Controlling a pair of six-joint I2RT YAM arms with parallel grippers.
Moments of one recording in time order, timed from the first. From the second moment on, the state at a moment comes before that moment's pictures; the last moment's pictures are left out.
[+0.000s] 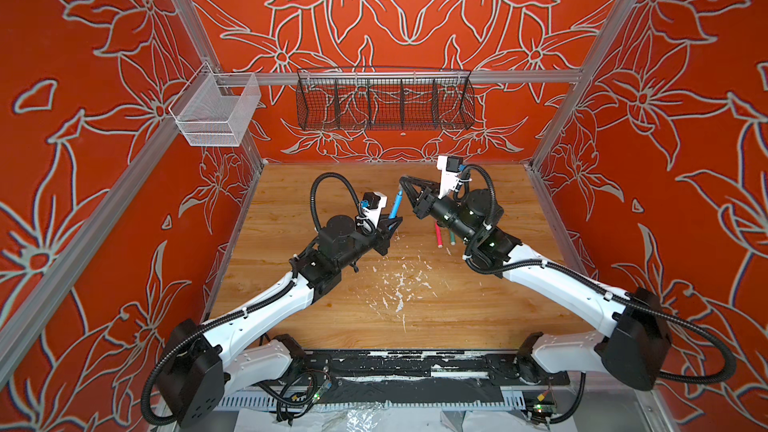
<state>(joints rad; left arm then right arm) -0.62 1.13 0.74 0.27 0.15 -0.18 0.73 1.33 1.02 0.46 -0.09 0.58</state>
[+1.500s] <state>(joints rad) -0.63 1.11 0.74 0.27 0.09 -0.14 0.79 1.25 1.00 0.33 -0.11 0.56</state>
